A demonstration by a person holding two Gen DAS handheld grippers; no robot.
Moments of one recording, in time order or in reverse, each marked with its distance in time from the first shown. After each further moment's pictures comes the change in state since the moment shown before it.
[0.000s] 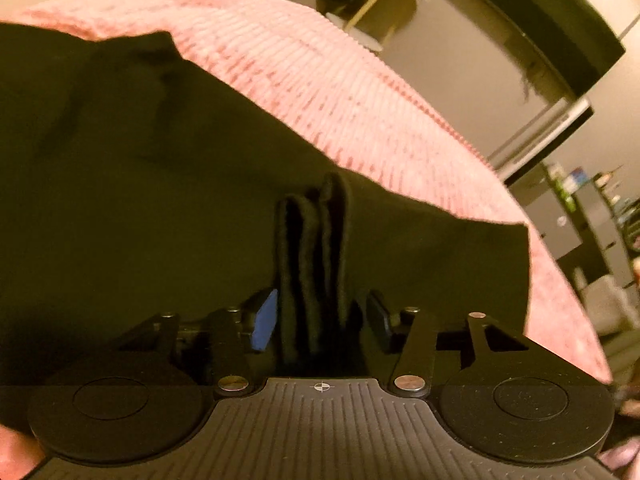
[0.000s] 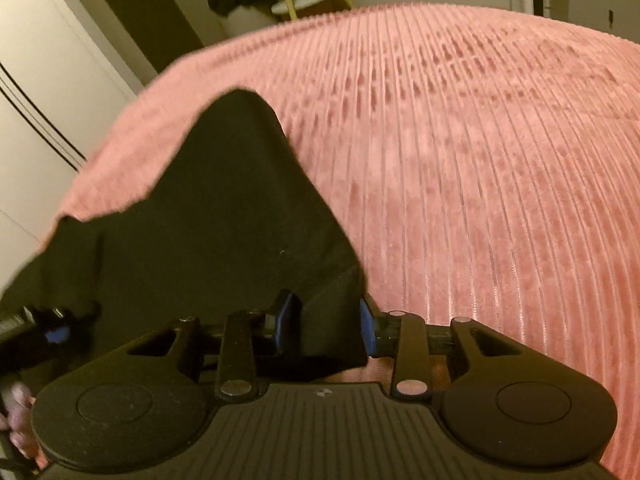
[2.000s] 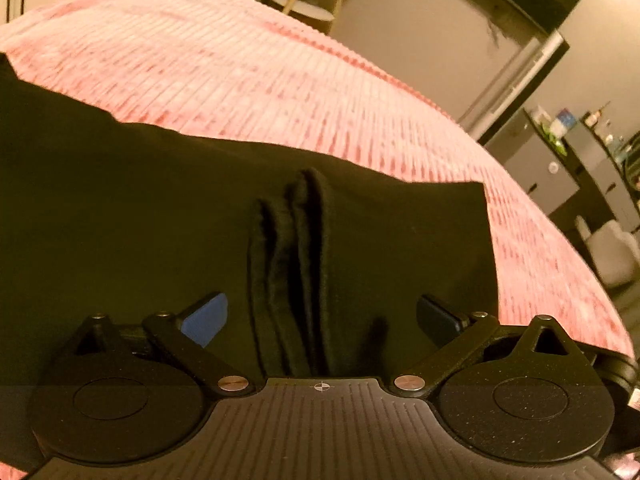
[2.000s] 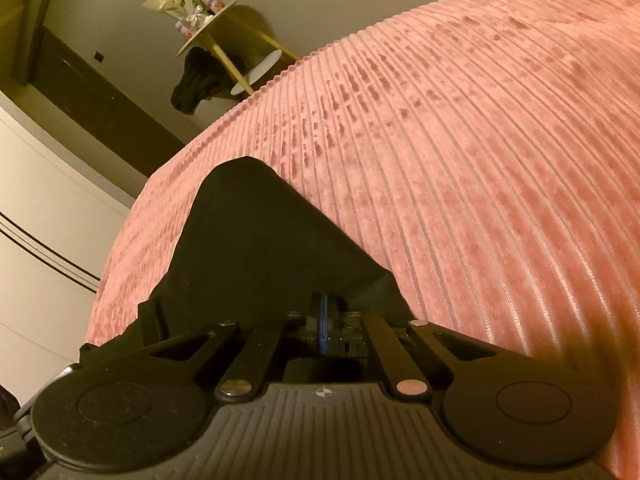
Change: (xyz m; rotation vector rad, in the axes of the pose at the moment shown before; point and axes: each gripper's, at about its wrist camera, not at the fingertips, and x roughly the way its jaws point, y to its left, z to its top) left arm 0.082 -0.143 -0.031 0.176 0.053 0.046; right arm 0.002 -0.093 0.007 0.334 -0.200 0.150
